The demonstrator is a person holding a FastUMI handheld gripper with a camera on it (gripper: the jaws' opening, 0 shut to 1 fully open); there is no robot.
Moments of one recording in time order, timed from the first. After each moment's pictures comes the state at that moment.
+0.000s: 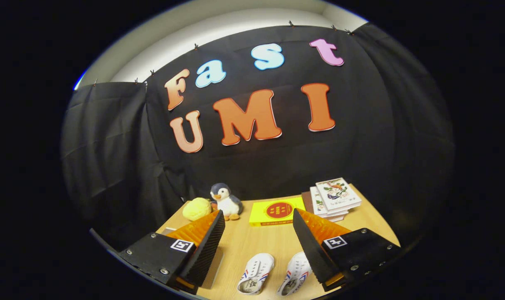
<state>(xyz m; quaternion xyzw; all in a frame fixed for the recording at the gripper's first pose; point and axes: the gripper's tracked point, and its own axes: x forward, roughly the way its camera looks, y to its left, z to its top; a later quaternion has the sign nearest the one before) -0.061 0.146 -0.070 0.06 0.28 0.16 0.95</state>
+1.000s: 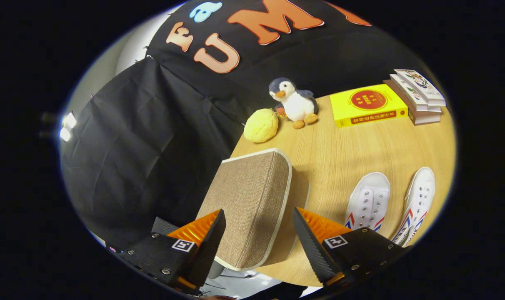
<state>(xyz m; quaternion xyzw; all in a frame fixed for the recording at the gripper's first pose) -0.173 0.305 -0.241 0.17 0.55 0.33 0.75</state>
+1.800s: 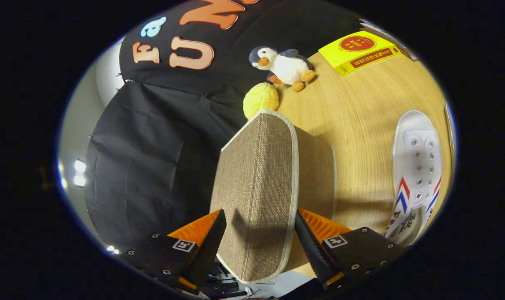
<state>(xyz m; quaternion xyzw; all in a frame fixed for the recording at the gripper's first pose) -0.195 0.343 -0.271 0.33 0.60 0.32 0.65</state>
